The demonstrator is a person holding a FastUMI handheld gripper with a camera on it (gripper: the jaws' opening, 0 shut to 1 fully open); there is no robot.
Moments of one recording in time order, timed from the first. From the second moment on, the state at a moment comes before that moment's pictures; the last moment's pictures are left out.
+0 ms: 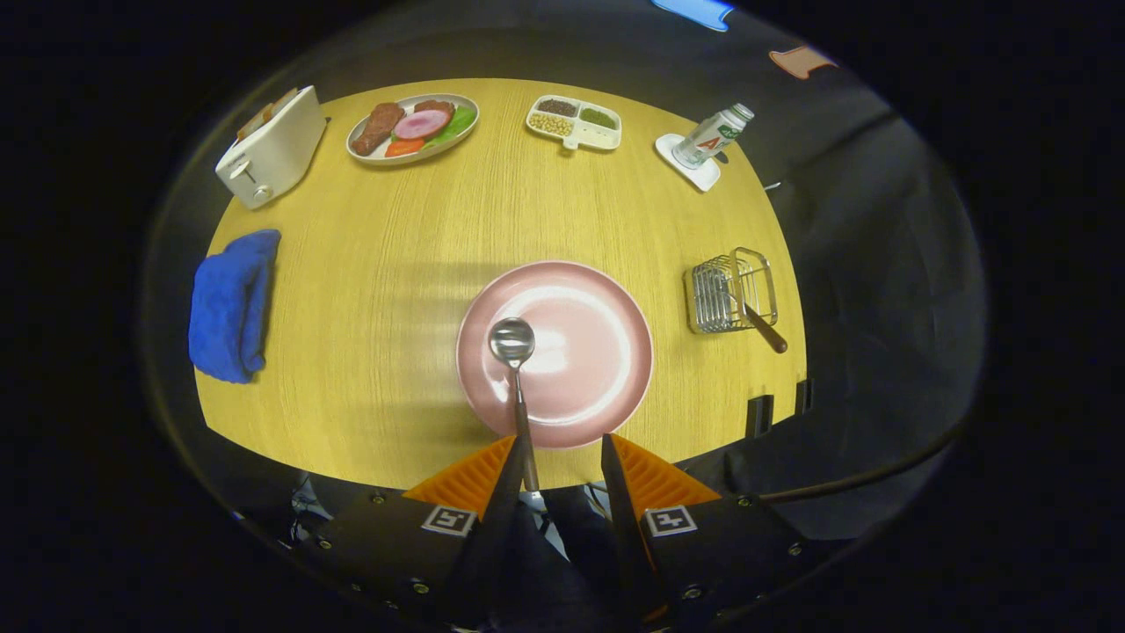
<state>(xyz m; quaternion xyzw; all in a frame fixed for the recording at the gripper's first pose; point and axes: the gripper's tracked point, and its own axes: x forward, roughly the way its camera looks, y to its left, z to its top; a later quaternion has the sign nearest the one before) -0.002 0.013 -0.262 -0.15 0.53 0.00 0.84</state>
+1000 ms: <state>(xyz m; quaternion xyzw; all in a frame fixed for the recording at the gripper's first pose) -0.018 0.018 -0.378 -0.09 0.62 0.05 0.78</state>
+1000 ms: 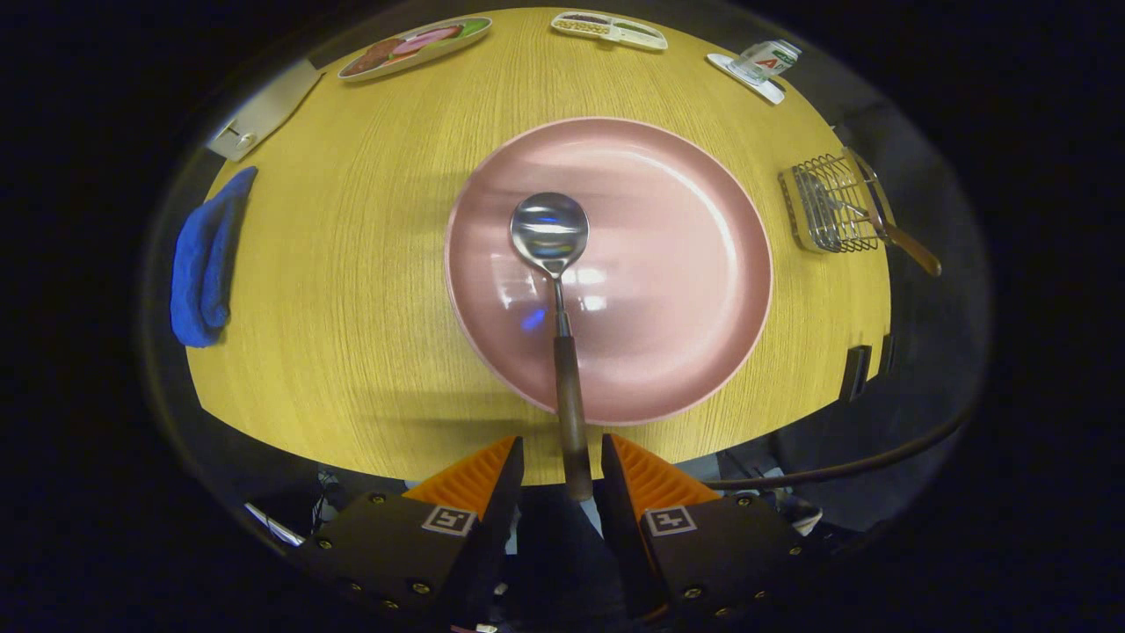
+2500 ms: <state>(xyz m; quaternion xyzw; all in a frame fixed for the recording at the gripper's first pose) 0.003 0.004 -0.345 -0.10 0.57 0.00 0.82</state>
